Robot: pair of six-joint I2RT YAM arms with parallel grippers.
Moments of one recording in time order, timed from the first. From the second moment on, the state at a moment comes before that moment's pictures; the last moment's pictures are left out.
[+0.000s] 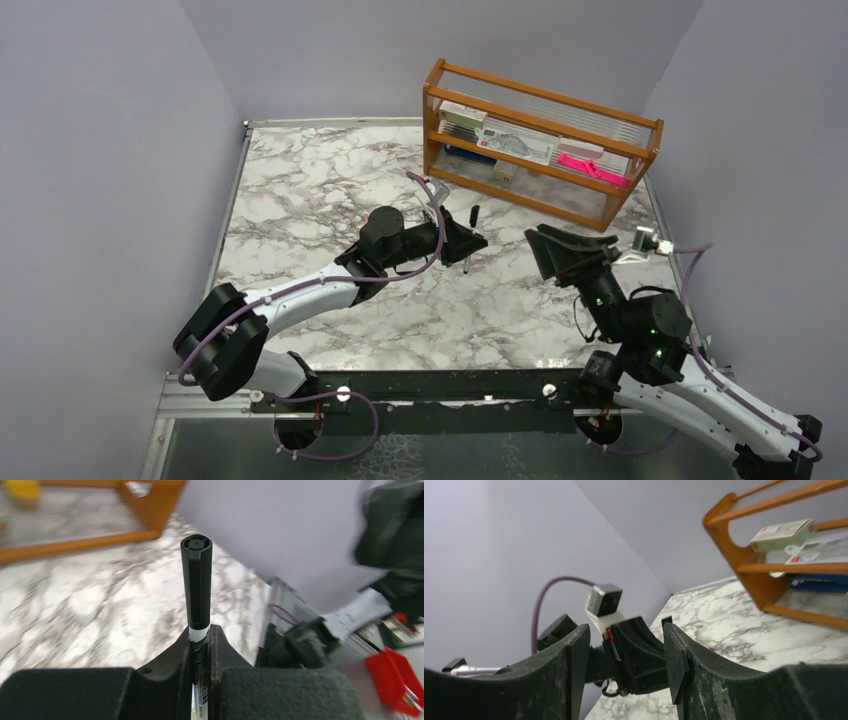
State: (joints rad) left arm -0.81 1.38 0.77 0.64 0.48 -0.55; right arm 0.94 0.39 0.47 0.29 0.39 0.58
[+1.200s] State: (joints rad) left arm -0.58 1.85 1.10 -0.19 -0.33 -0.73; right arm 0.94 0.16 0.43 -0.29 0.54 0.63
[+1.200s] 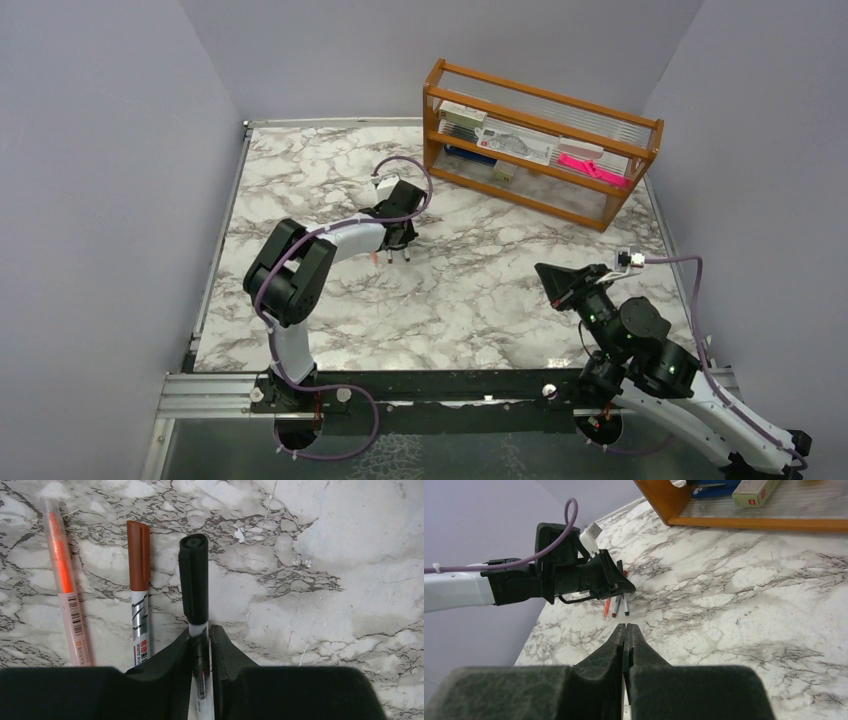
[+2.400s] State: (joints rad) left arm -0.58 1.28 0.92 -0.01 -0.15 -0.54; right arm 0.94 0.66 0.55 -0.25 0.42 0.50
